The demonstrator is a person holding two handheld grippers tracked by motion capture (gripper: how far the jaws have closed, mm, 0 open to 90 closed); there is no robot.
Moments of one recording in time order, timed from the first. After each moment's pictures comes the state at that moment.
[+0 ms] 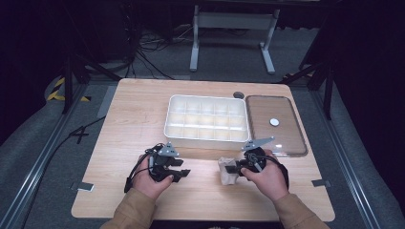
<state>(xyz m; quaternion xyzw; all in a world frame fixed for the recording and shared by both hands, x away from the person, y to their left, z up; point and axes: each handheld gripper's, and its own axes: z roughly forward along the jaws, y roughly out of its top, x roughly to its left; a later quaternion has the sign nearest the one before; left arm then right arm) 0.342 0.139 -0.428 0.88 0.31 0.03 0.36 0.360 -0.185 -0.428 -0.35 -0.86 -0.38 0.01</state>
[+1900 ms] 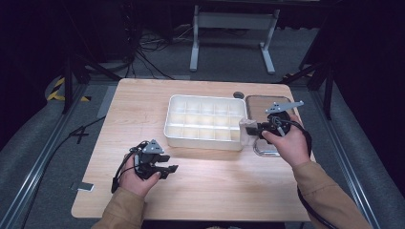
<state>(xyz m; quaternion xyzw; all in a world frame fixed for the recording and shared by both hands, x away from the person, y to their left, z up) 0.342 0.174 -0.423 0.86 0.35 0.06 0.37 0.421 -0.232 -0.350 -0.36 -0.84 -0.40 -0.11</state>
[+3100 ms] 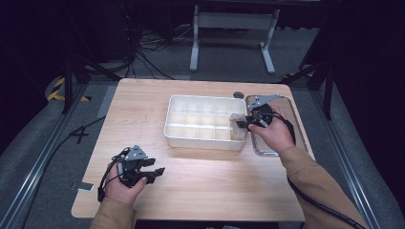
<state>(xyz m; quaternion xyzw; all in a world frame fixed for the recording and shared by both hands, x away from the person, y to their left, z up) 0.321 0.207 -0.428 0.83 0.40 0.08 0.38 0.469 -0.203 -0.375 -0.29 -0.88 -0.35 -0.15</state>
